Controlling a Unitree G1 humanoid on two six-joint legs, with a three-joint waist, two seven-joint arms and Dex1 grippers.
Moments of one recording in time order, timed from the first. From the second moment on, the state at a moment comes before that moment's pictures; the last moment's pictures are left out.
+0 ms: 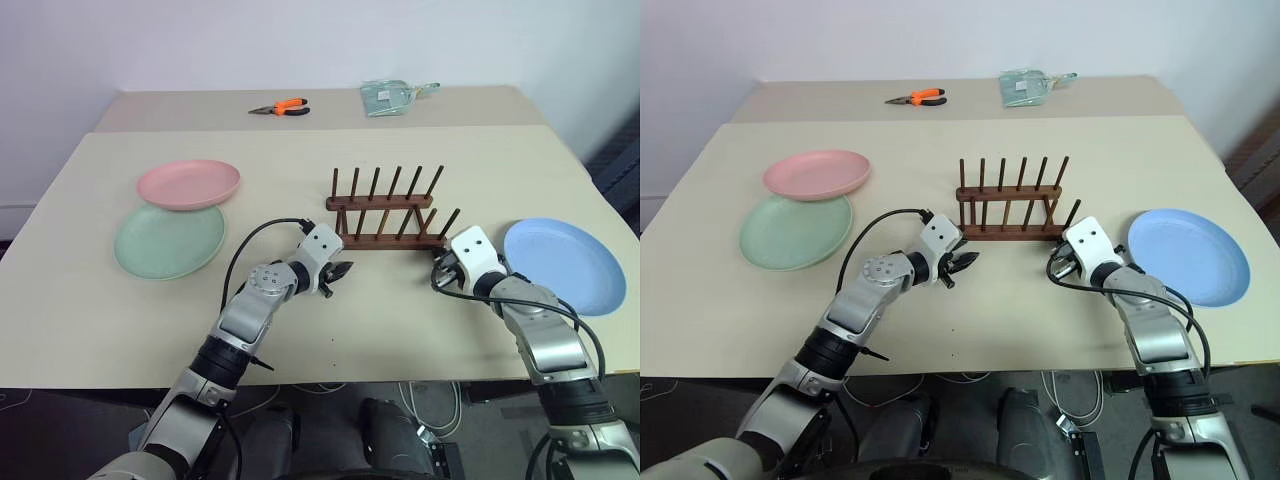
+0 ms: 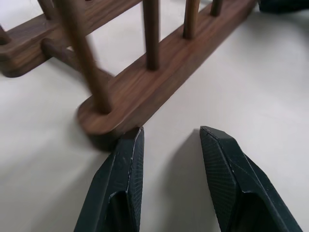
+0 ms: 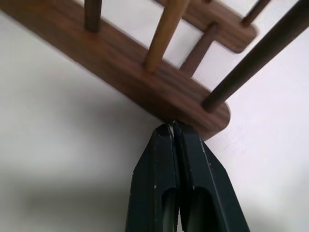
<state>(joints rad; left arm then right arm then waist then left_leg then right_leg) -0.49 0.17 -0.32 0.13 -0.02 0.46 -0.52 -0.24 -0.57 -0.02 -0.02 0.05 0.40 0.47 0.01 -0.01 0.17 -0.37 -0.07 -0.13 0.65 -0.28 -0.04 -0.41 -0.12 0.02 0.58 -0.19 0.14</state>
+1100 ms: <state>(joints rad) -0.86 0.15 0.92 0.24 -0.54 0.95 0.36 -0.20 -0.65 -0.01 -0.27 0.23 0.39 0.71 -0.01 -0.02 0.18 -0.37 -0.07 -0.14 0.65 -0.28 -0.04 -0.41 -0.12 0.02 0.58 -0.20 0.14</state>
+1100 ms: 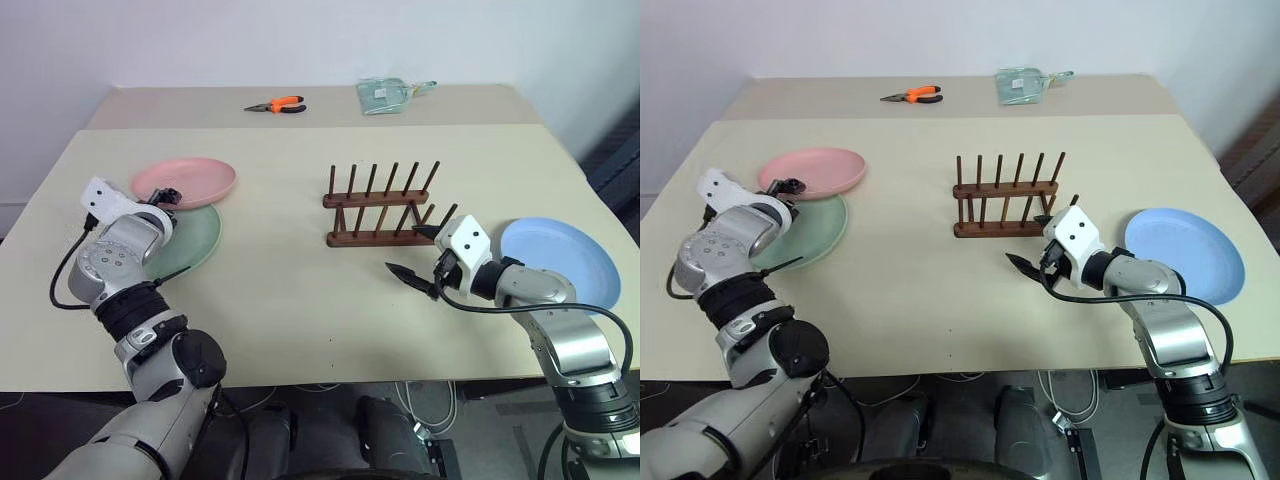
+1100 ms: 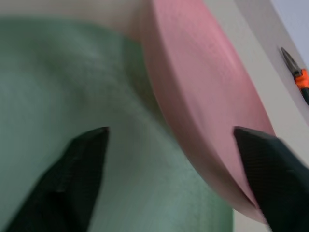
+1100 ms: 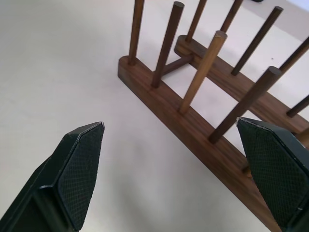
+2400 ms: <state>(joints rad) -0.86 0.07 0.39 -0.21 -0.80 0.98 0.14 -0.53 -0.69 0.15 -0.16 -0.24 0.07 0.59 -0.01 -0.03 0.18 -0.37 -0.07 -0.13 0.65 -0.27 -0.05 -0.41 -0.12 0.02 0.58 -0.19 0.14</state>
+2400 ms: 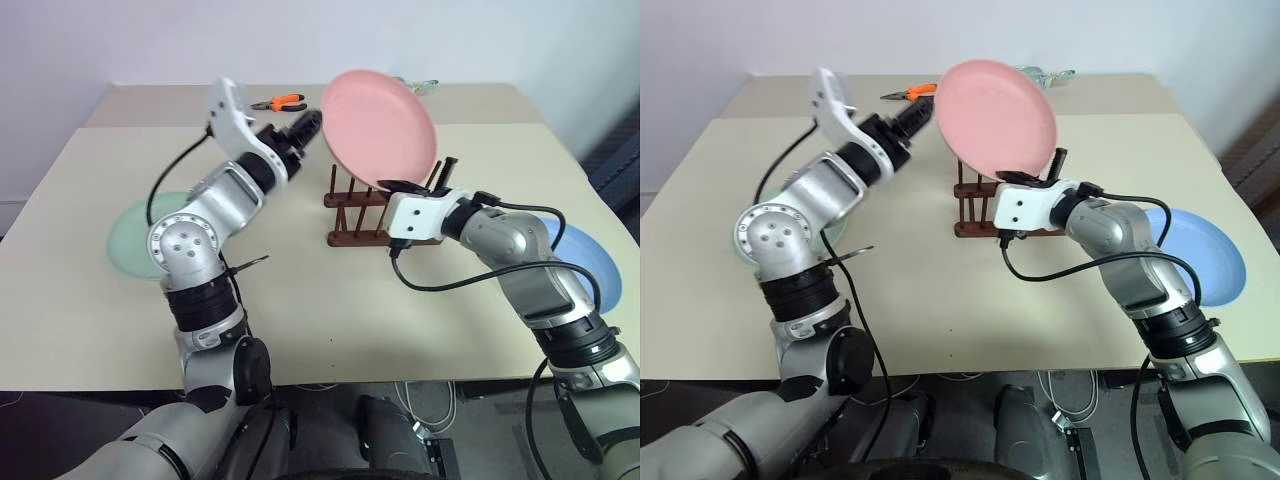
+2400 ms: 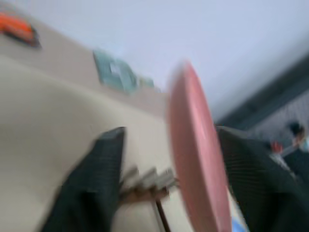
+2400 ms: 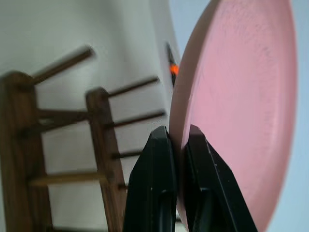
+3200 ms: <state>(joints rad) -0.37 0.52 -0.15 -0.39 -0.55 0.67 -0.67 -0.57 -0.61 -0.44 -0.12 0.86 0.94 0.61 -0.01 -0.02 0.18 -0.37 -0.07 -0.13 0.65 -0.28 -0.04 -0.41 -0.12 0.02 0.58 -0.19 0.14</state>
